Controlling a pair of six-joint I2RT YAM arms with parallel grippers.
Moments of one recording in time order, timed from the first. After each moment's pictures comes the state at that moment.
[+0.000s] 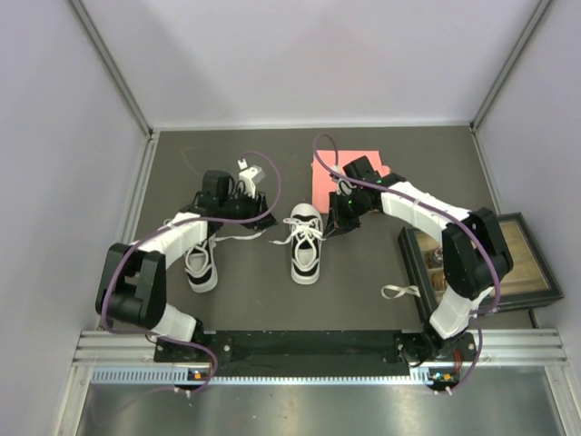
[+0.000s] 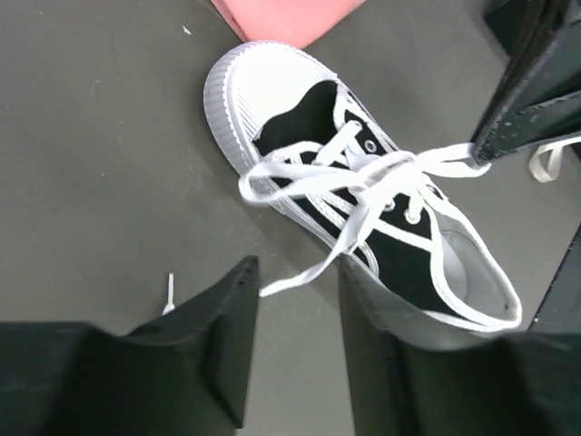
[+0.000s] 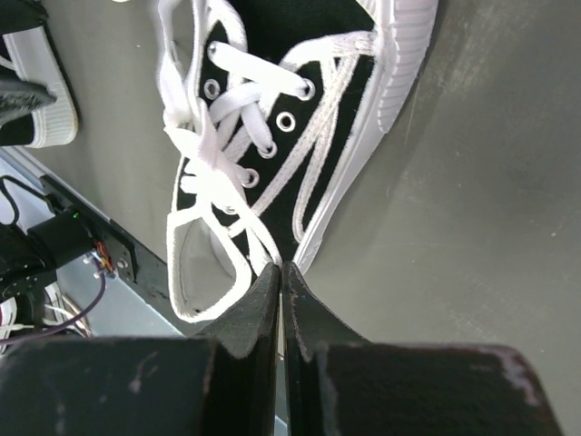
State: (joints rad) left arm -0.27 1.51 0.86 -0.05 0.69 -0.04; right arm 0.52 1.72 1.23 -0.60 -0.47 0.46
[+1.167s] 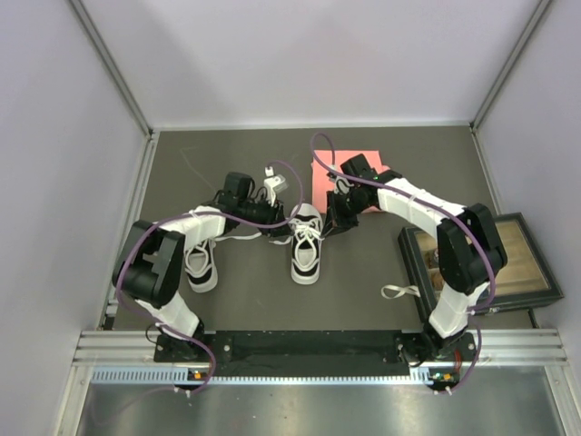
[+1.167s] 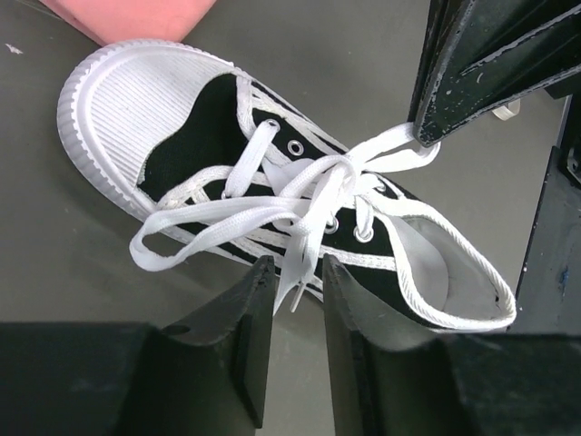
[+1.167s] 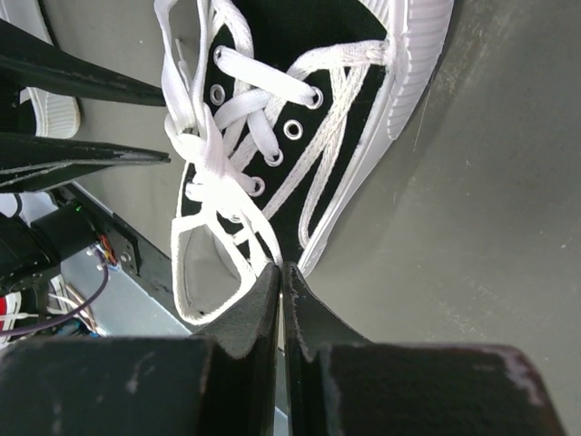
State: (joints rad) left arm -0.36 1.66 0.91 -0.02 0.84 0.08; right arm 0.52 1.76 1.28 -0.63 -0.50 0.45
